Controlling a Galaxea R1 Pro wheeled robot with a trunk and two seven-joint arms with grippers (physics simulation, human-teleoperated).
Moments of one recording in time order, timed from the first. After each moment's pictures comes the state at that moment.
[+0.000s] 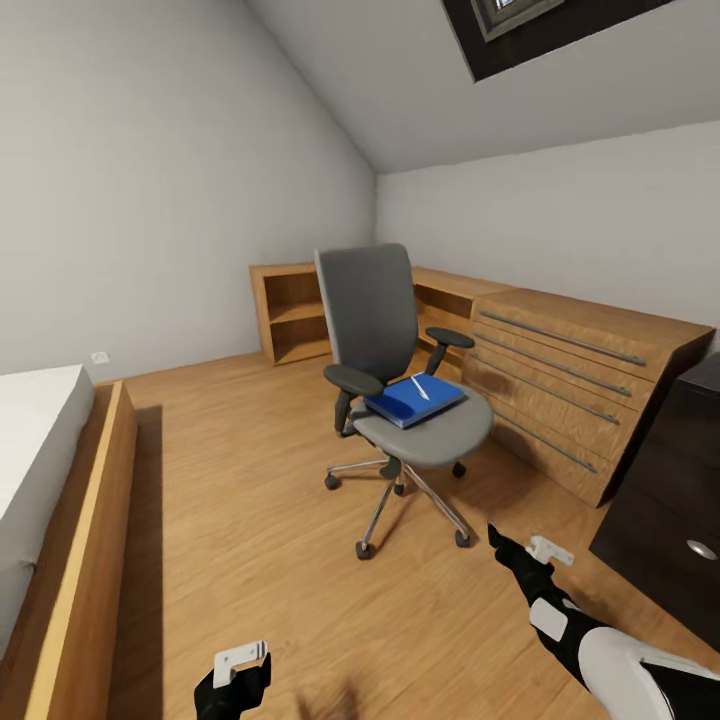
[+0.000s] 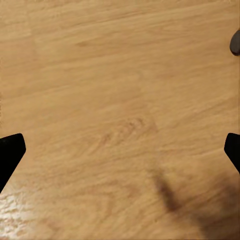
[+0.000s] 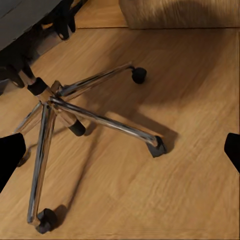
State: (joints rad) left arm -0.30 -0.06 -0.02 -0.43 0.17 -0.23 0.12; right arm -0.77 -0.13 -0.17 0.01 -0.47 -0.45 0.29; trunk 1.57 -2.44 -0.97
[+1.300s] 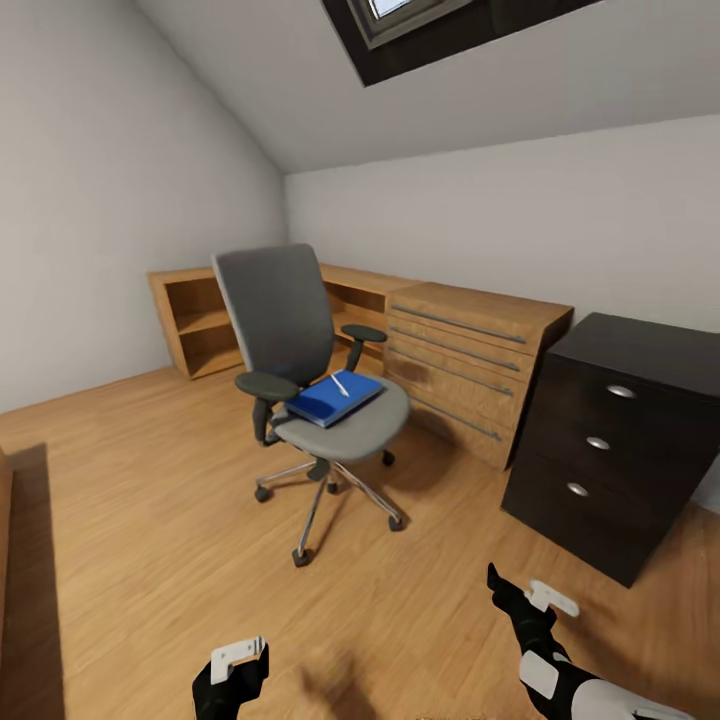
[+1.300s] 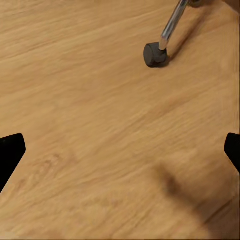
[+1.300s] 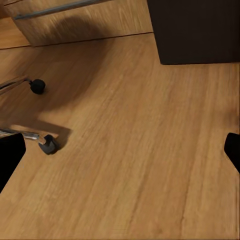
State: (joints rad) left arm -0.30 -0.06 -0.01 -0.42 0.17 -0.32 0.11; right arm -0.65 -0.07 -0.17 0.02 -0.46 -0.58 0.18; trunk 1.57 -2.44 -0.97
